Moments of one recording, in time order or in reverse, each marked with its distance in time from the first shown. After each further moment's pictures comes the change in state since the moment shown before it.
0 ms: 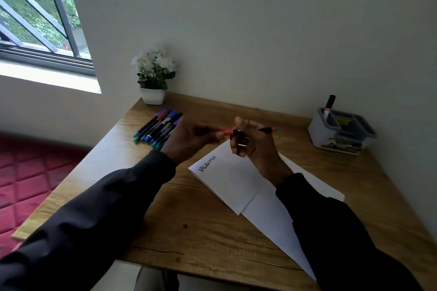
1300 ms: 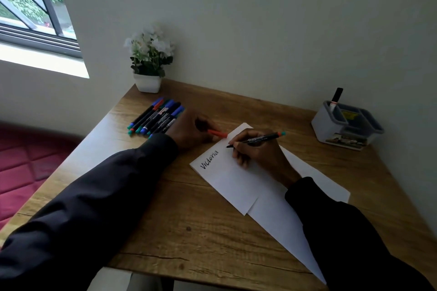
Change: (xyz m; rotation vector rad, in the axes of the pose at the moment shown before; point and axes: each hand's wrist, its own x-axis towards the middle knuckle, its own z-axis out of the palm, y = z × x) left_hand 0.035 -0.049 -0.013 0.175 -0.174 -0.145; right_hand -0.001 0.028 -0.021 -0.498 -0.081 -0.066
